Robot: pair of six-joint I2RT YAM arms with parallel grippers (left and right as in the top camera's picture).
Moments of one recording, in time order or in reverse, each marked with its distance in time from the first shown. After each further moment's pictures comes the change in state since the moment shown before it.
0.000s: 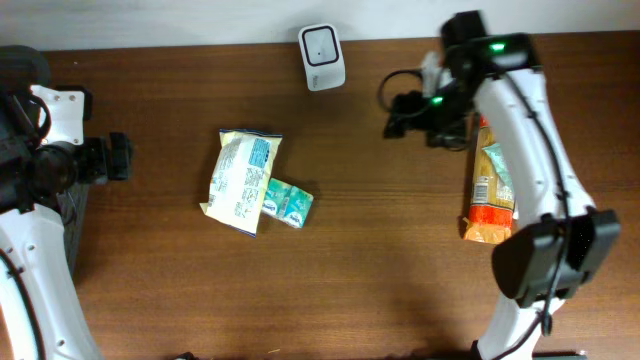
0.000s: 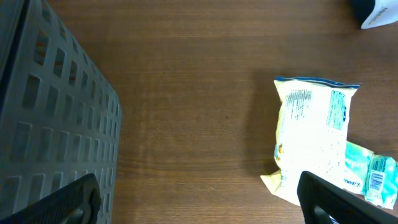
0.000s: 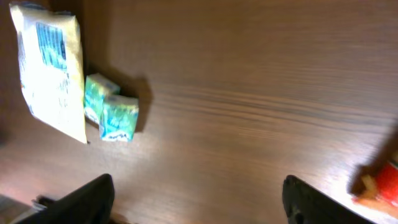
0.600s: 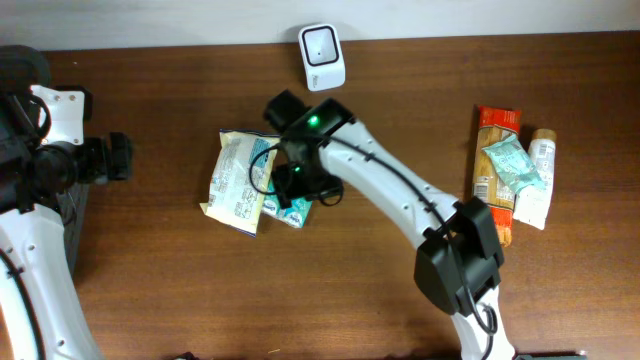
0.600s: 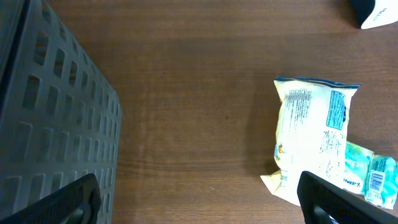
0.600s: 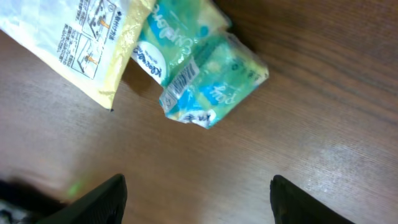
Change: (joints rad) left arm 0.000 0.000 0.000 0.000 0.000 0.000; right arm 0.525 0.162 -0.020 0.140 0.153 0.185
